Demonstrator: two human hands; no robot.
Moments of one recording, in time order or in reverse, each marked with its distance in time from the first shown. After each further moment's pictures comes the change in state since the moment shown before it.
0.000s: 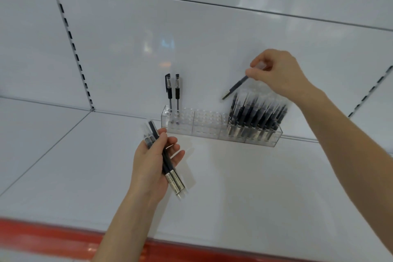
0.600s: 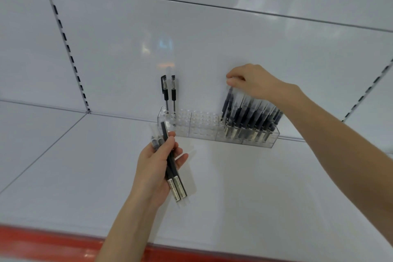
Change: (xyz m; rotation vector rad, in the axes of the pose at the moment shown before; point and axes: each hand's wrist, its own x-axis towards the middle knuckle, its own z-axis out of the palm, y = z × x) left_hand 0.000 -0.010 0.003 0.057 -0.082 -0.014; right_hand 0.019 -0.001 0.026 -0.325 -0.378 -0.125
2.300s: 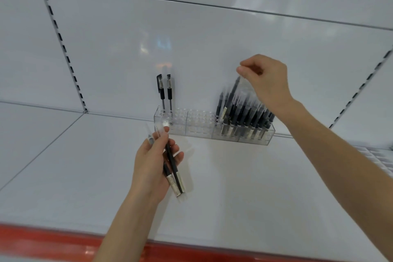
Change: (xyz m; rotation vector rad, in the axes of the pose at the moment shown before) left_hand -0.003 0.001 0.006 -0.049 0.039 -0.011; right_hand -0.033 0.003 0.007 0.488 0.612 0.060
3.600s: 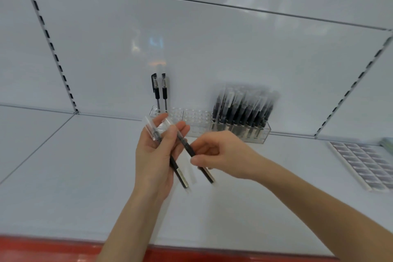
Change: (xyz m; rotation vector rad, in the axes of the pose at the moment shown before) left_hand -0.004 0.000 0.014 -0.018 -0.124 0.199; right_hand -0.109 -0.046 0.025 0.253 -0.813 0.239
